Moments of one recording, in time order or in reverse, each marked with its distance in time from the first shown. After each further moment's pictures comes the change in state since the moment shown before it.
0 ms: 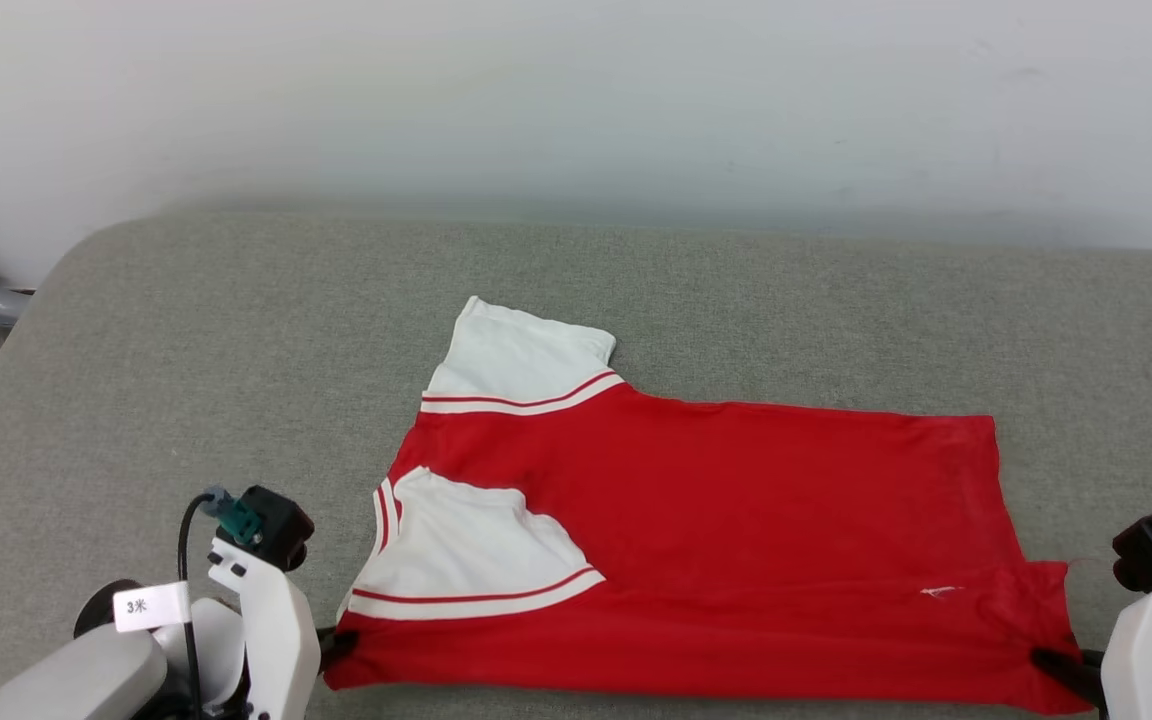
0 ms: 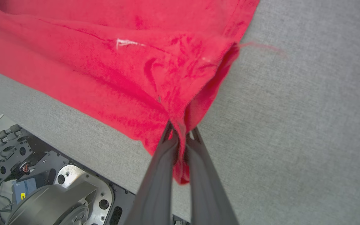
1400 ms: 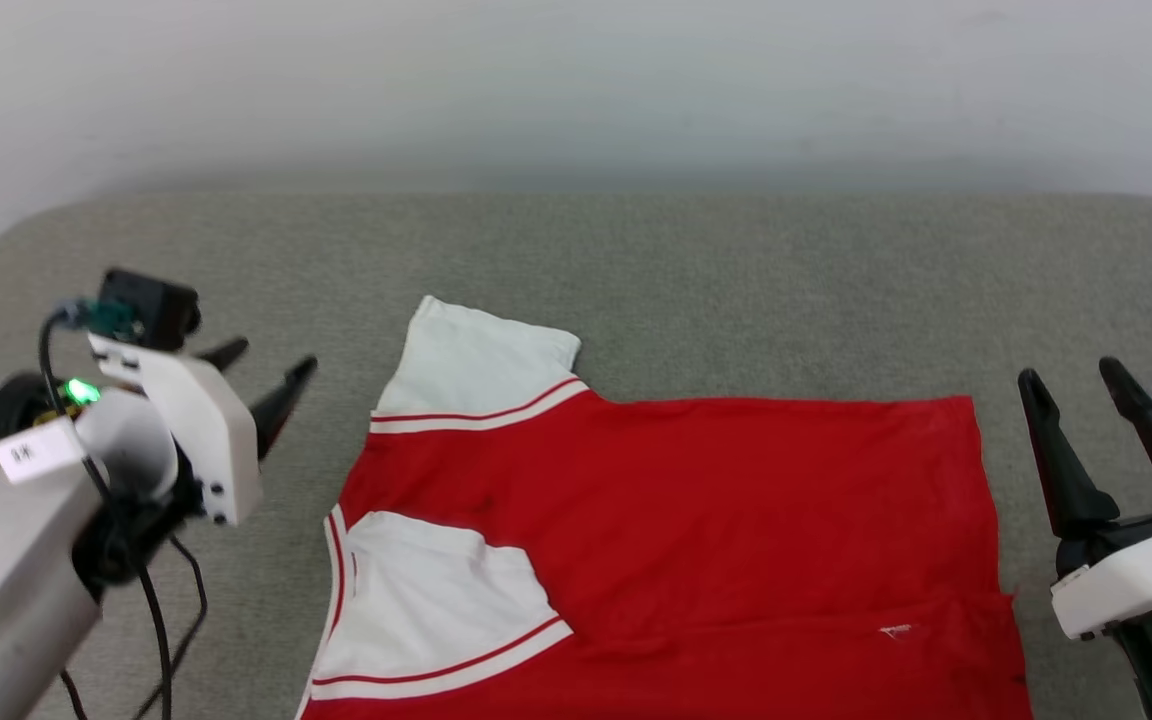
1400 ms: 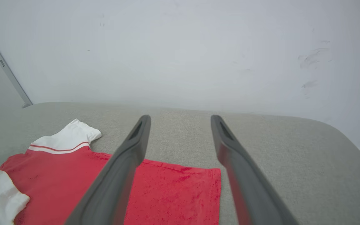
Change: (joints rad) left arm -0.187 -0.077 0.138 0.183 0.078 0.029 -0.289; right arm -0.022 0.367 -0.282 -0.147 -0.367 0.000 -0.659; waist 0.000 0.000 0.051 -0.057
